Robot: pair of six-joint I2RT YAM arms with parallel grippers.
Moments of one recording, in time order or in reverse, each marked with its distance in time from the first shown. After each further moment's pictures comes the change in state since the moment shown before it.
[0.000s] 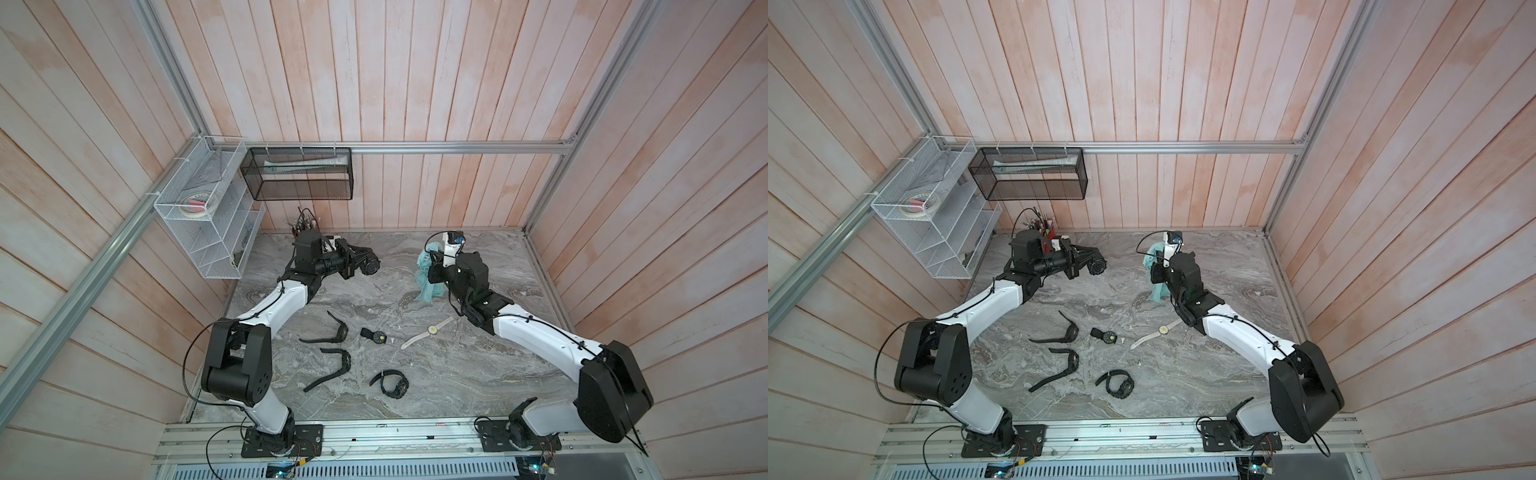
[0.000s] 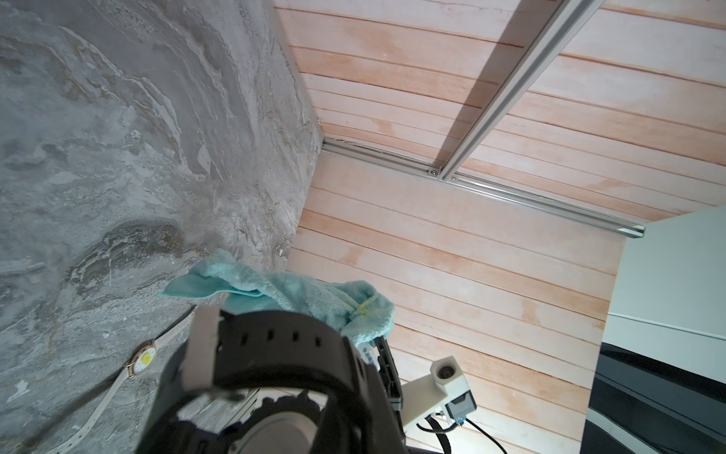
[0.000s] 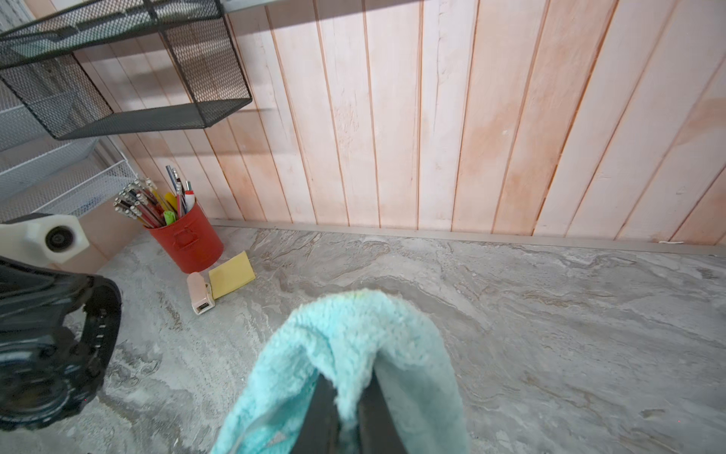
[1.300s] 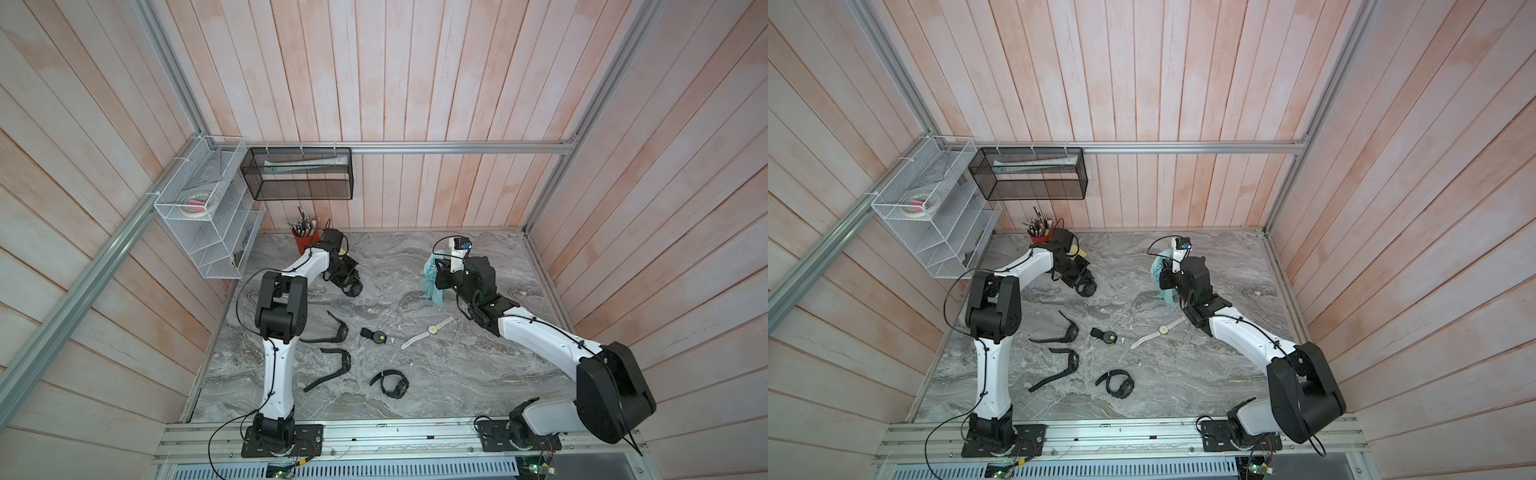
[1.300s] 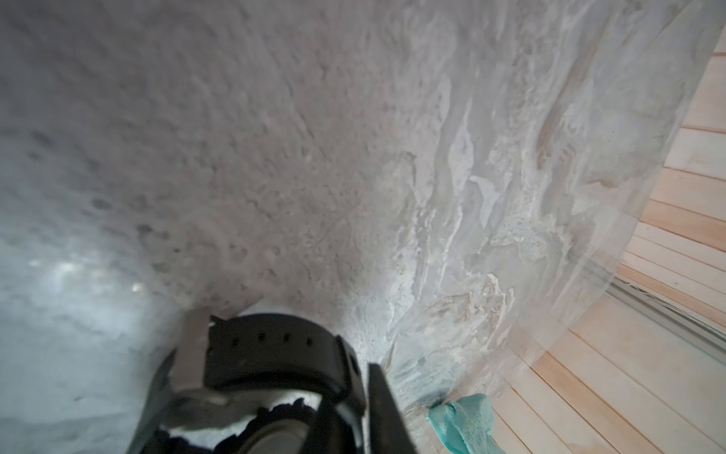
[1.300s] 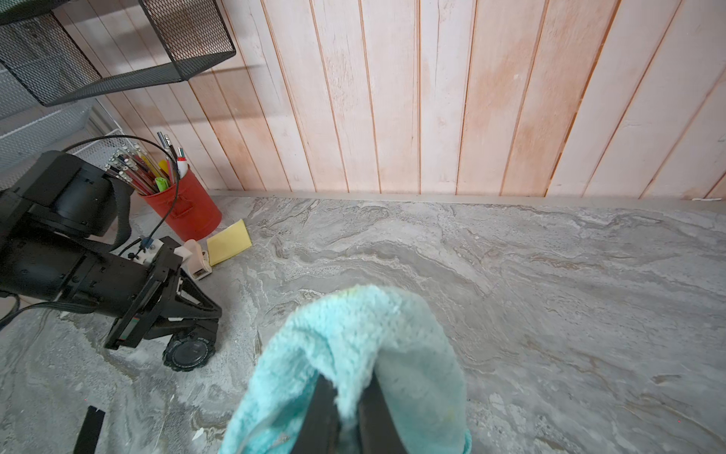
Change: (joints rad) left arm 0.013 0.588 0.595 -0.896 -0.377 0.452; right arm -0.082 -0.003 -0.079 0.003 -0.144 0.027
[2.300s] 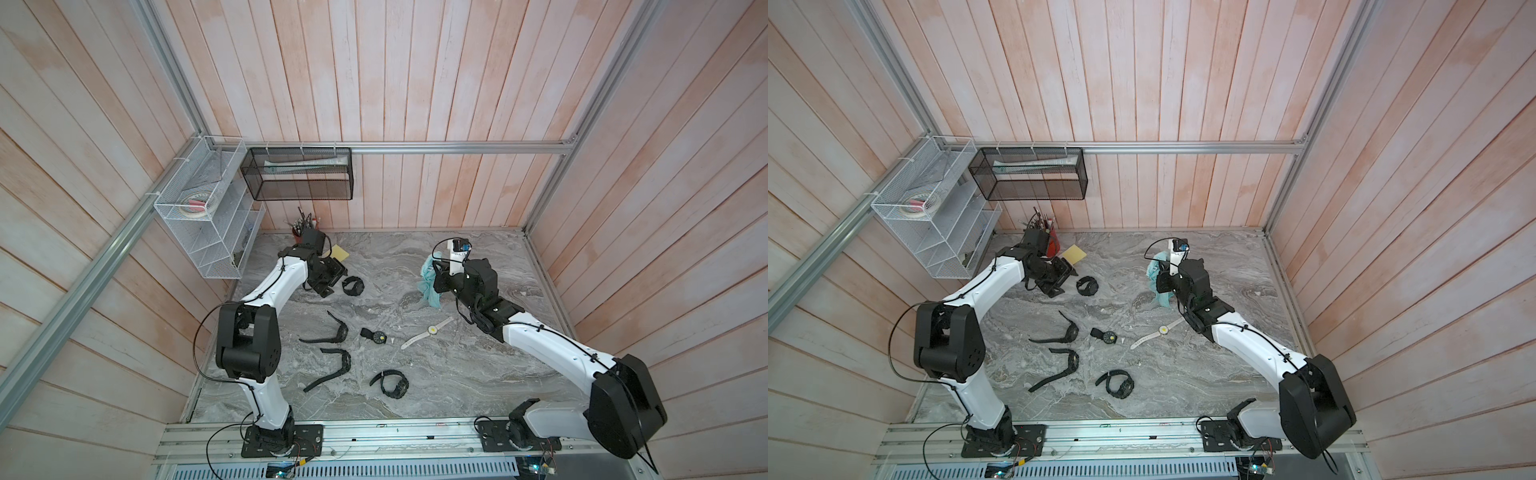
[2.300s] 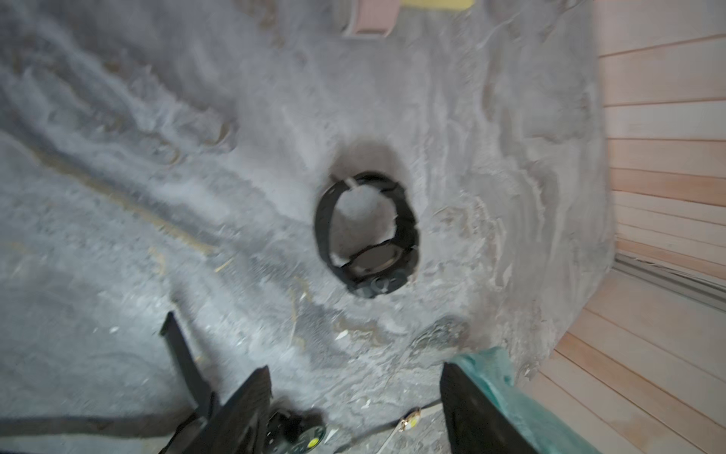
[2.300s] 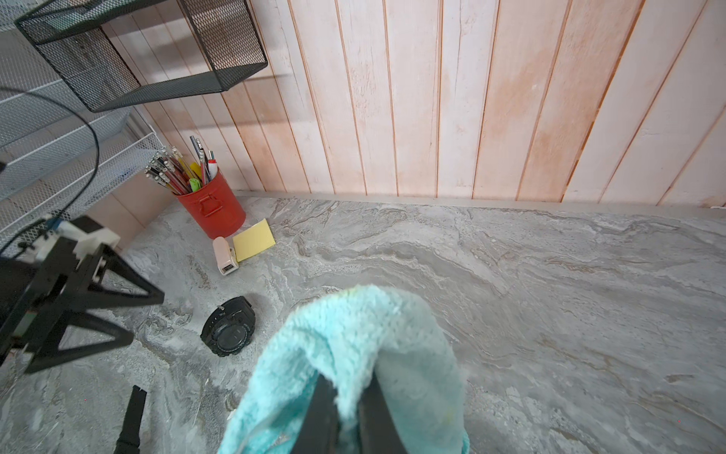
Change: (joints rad) left arm 0.037 -0.471 -0.386 -0.068 -0.121 0.123; right arm 0.058 -0.084 0.000 -0.065 0.021 0.010
